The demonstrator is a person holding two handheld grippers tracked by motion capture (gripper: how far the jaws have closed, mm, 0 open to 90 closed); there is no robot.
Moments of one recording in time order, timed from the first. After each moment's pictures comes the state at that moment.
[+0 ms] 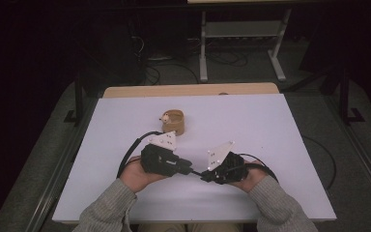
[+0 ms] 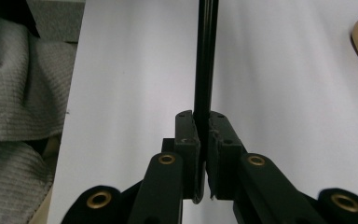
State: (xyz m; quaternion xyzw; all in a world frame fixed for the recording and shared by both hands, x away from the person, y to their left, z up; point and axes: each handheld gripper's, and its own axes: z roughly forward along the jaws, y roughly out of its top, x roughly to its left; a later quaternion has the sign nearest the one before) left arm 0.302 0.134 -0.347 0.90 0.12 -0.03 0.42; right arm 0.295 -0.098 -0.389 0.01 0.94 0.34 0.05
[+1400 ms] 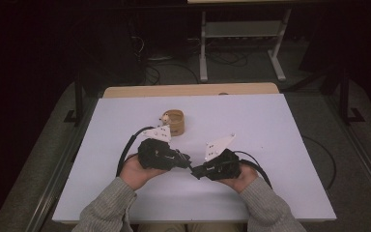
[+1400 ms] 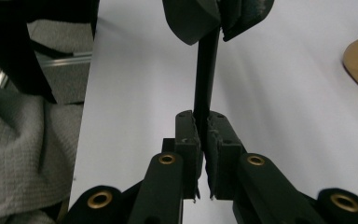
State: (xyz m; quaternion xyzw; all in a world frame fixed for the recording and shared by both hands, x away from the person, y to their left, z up) left arm 0.312 0.142 -0.345 0.88 0.16 -0.05 0.45; right arm 0.303 -0.089 -0.390 0.08 0.91 0.42 0.01
